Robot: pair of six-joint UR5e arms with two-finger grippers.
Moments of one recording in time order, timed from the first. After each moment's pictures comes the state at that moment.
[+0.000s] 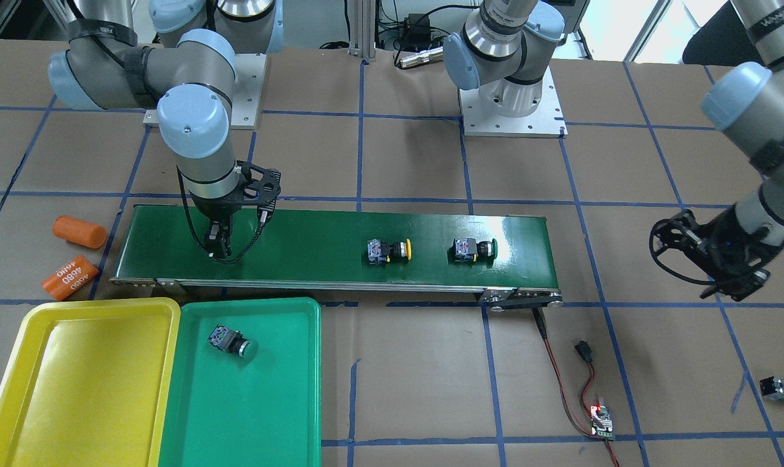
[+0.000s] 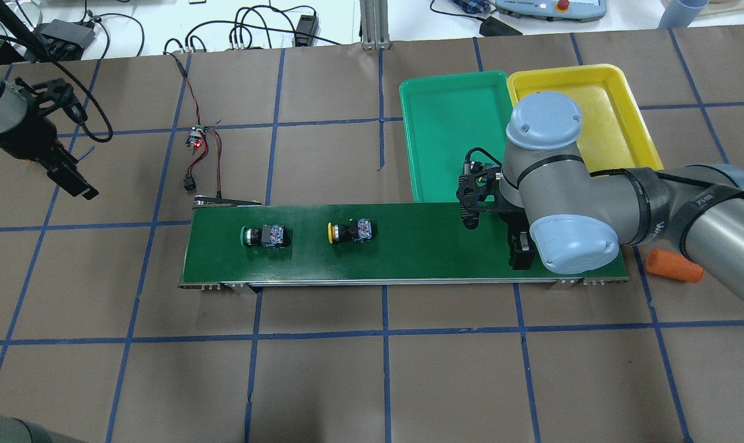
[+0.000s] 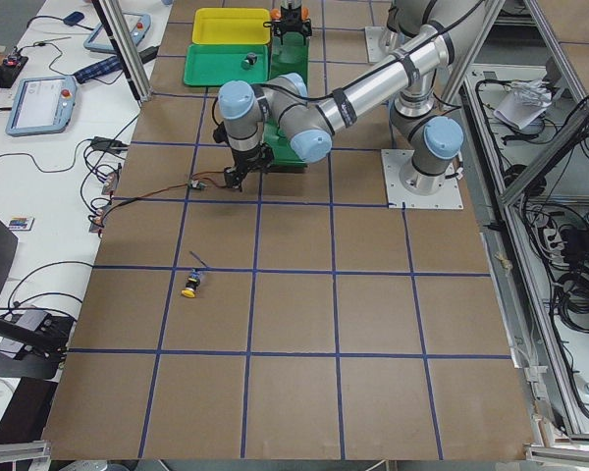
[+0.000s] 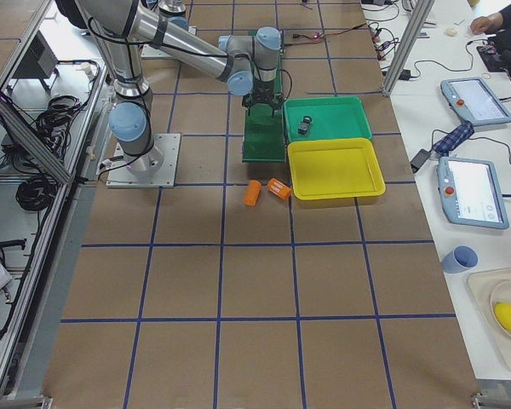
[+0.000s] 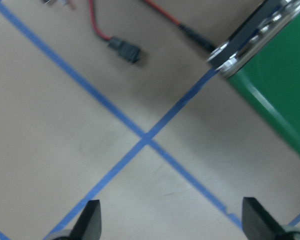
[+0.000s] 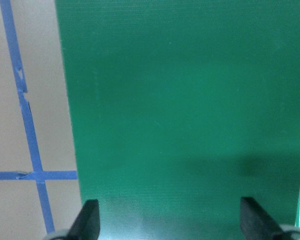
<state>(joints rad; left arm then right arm) -1.05 -1.89 -1.61 -1.23 1.57 1.47 1.66 -1.43 2.04 -2.12 -1.67 -1.43</state>
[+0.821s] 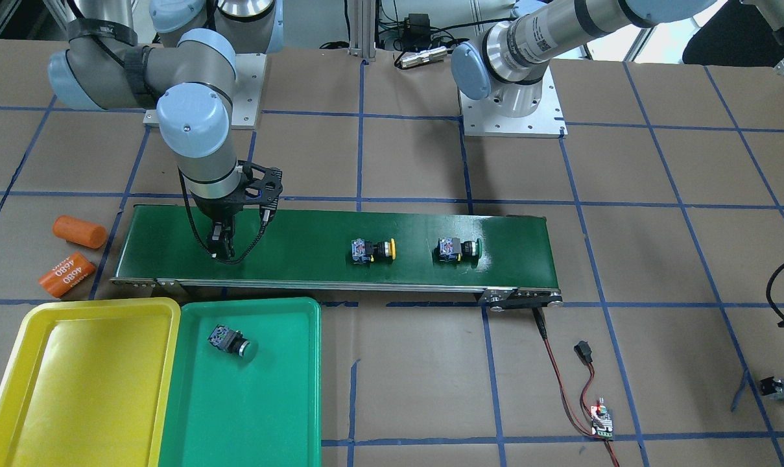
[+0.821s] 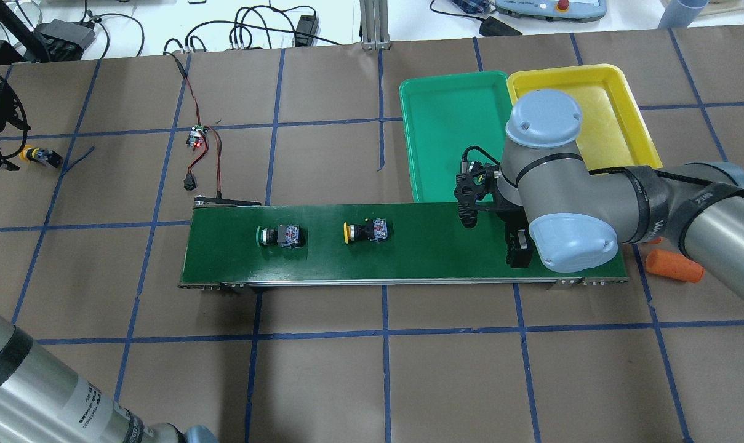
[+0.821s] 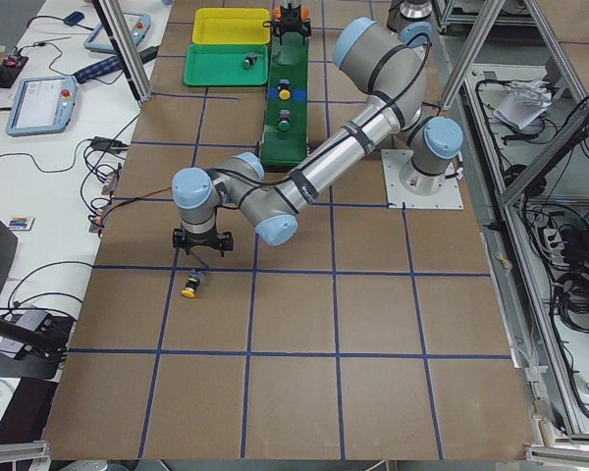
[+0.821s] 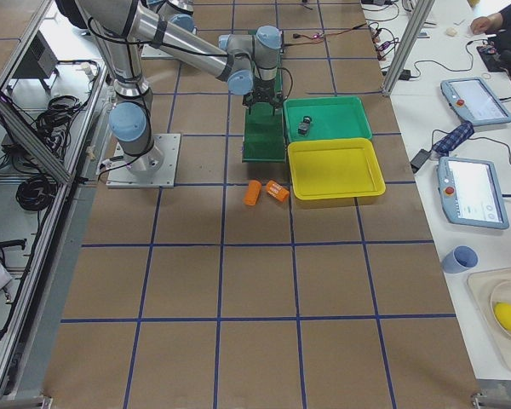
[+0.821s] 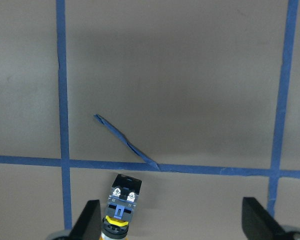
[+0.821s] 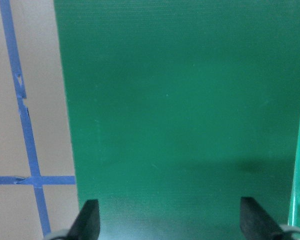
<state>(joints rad) -0.90 -2.26 -1.25 -1.11 1.52 2.26 1.66 -1.43 2.04 -2.12 -1.65 -1.46</state>
